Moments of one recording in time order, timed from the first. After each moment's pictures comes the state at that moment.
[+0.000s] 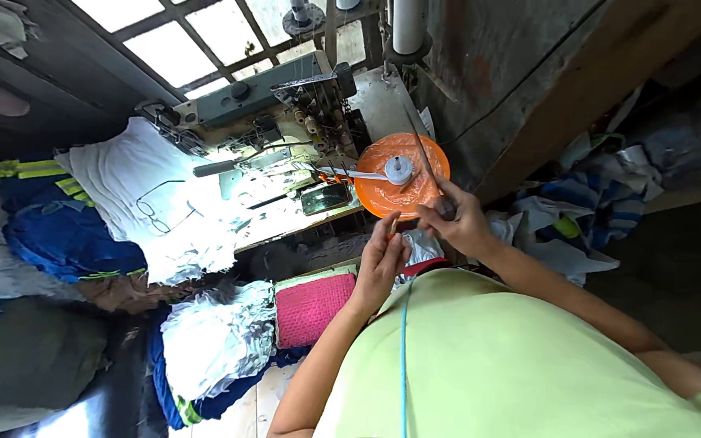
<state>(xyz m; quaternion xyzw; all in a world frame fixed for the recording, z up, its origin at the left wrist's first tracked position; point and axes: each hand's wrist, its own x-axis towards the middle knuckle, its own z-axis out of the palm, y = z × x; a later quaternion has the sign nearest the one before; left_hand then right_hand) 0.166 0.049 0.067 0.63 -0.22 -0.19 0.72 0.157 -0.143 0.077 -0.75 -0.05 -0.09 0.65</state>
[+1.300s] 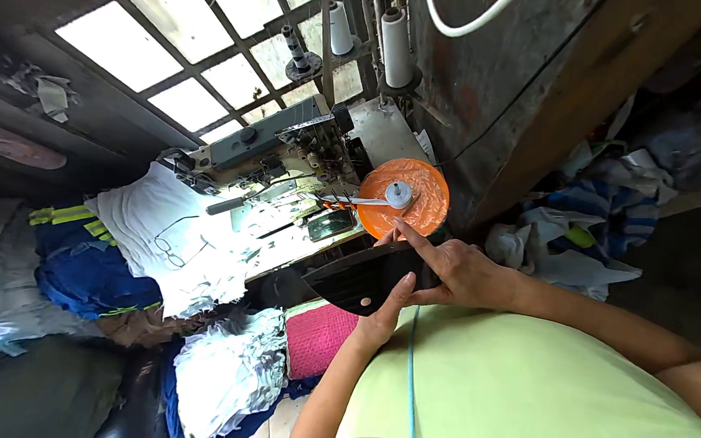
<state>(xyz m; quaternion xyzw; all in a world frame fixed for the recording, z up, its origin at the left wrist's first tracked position) 0.147 0.045 0.092 0.54 -0.21 -0.08 0.81 0.144 -0.138 0.109 -0.89 -0.30 -0.17 0.31</state>
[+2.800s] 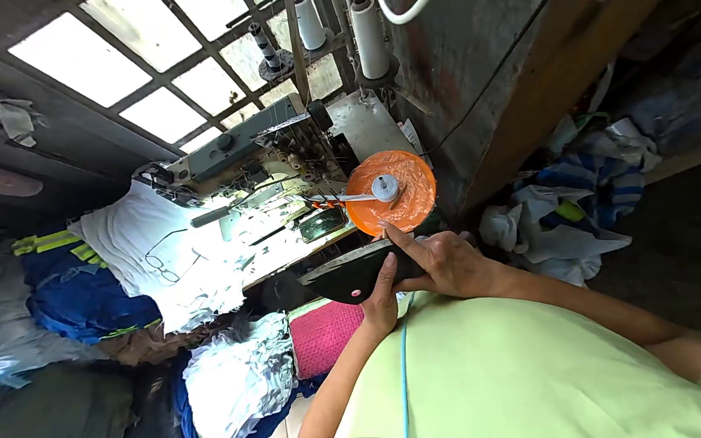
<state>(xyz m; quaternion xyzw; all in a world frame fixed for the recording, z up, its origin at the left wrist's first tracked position) 0.148 0.014 0.072 0.47 -0.13 0.03 0.87 0.140 -0.134 0.090 -0.89 -0.27 -0.23 0.28</state>
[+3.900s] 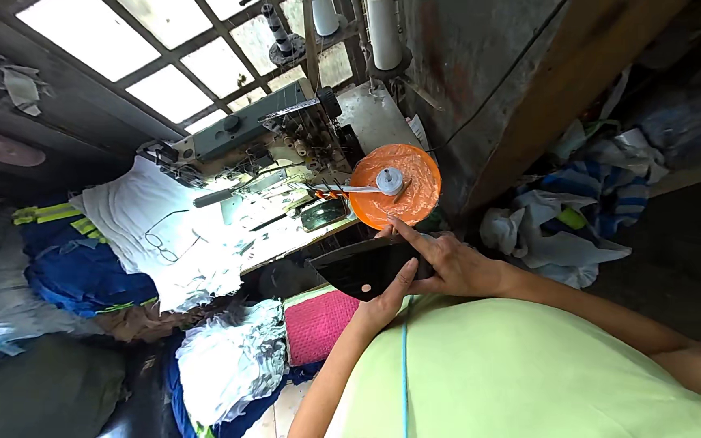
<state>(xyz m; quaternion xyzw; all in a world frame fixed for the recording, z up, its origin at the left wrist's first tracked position) 0.146 0.035 0.076 0.60 -0.23 -0.04 0.76 0.134 -0.140 0.078 -0.87 -0.28 -0.13 0.39</state>
